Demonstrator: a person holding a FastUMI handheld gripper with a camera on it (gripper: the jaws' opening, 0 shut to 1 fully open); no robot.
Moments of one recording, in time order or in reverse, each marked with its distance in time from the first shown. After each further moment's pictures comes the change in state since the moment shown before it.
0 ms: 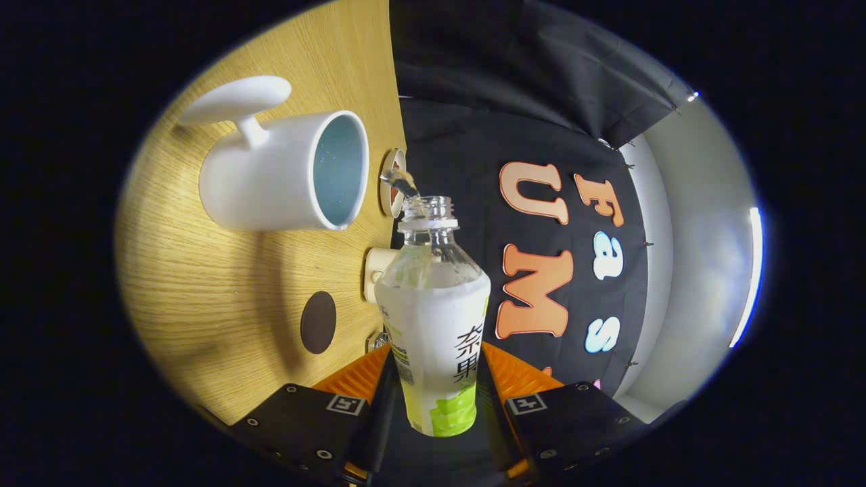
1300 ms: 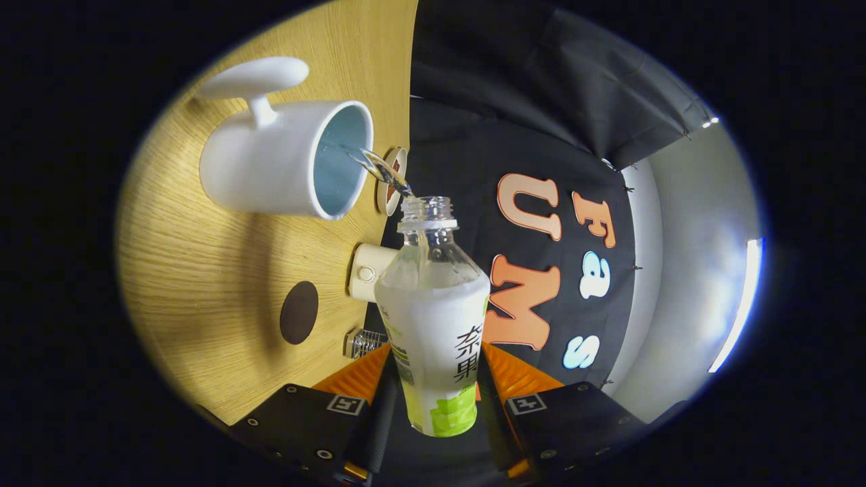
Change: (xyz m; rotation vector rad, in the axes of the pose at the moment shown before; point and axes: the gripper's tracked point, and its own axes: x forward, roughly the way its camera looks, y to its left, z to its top) arm 0.004 -0.015 0.005 -0.111 -0.017 -0.052
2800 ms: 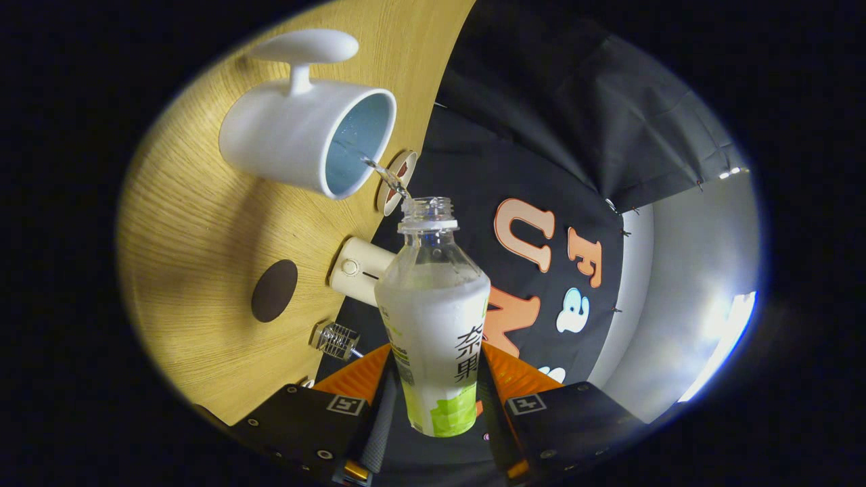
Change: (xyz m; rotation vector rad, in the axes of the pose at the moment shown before) arm 0.007 -0.021 0.007 -0.212 -0.074 -0.059
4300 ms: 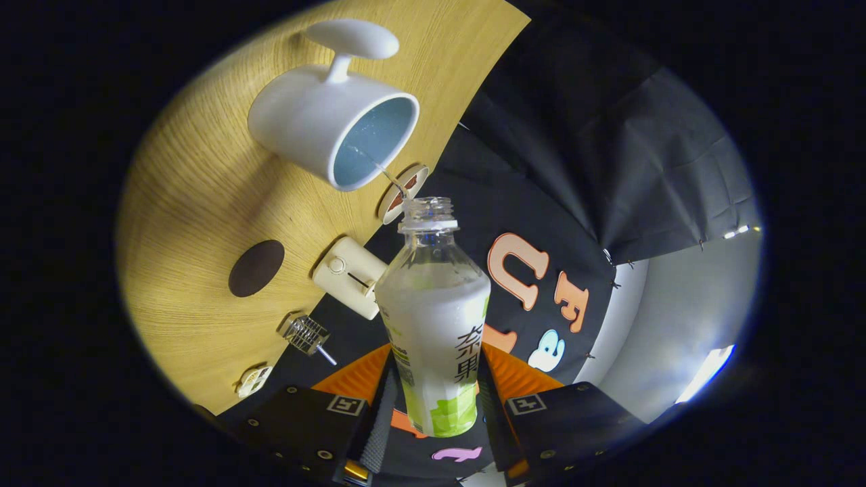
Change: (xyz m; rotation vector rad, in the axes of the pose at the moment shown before) arm 0.010 -0.029 0.011 -0.210 -0.110 -0.036
